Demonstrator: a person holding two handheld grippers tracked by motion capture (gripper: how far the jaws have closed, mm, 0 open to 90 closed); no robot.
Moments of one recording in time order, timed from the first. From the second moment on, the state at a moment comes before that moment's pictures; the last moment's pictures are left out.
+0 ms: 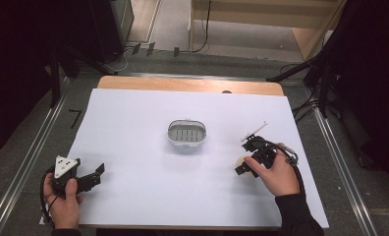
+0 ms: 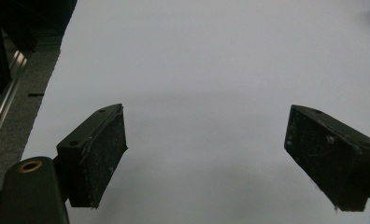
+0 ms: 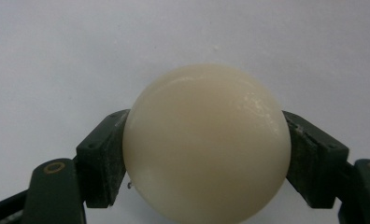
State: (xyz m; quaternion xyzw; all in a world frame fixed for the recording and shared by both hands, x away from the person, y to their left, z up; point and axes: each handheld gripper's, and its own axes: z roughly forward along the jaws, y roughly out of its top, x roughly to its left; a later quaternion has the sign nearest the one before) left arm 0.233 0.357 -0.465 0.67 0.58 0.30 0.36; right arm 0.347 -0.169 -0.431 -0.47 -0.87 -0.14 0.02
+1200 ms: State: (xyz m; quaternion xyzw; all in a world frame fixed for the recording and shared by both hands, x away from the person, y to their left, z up) left arm 0.234 0.358 -0.465 0.67 0.59 0.29 0.36; right arm 0.375 -0.112 -0.399 -0.43 -0.89 -0.14 0.03
